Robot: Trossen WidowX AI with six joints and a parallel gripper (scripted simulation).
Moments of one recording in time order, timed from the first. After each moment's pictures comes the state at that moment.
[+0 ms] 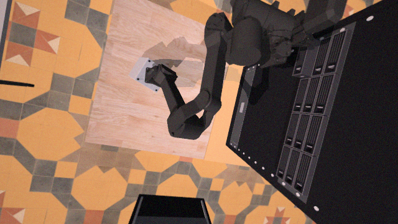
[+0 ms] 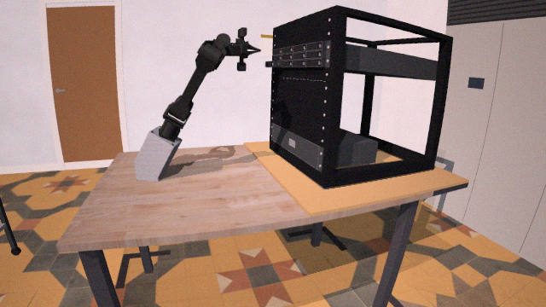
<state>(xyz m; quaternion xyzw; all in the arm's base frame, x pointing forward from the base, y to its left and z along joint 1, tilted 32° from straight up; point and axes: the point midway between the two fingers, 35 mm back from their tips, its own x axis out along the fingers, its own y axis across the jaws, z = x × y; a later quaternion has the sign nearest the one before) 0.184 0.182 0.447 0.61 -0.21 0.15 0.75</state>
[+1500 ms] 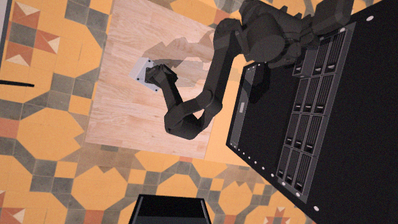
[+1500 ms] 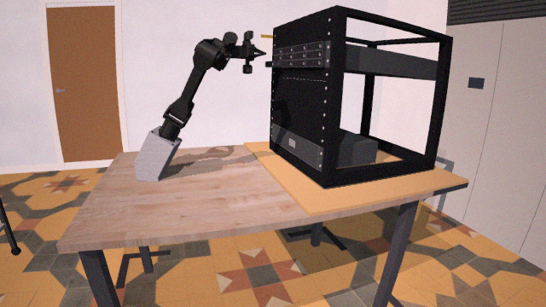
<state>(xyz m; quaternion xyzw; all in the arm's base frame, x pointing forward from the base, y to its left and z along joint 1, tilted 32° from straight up) 0.217 0.190 0.451 0.60 -0.20 0.15 0.76</state>
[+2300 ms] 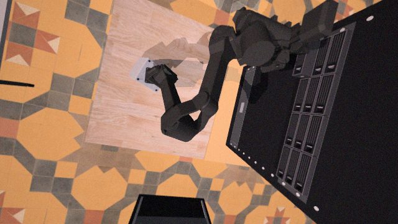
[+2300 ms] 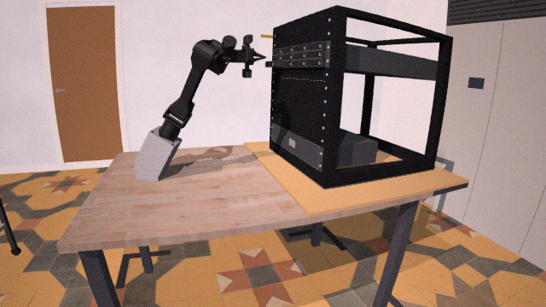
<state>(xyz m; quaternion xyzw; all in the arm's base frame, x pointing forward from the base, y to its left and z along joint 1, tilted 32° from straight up) 0.221 0.178 0.435 0.60 -0.20 0.15 0.76</state>
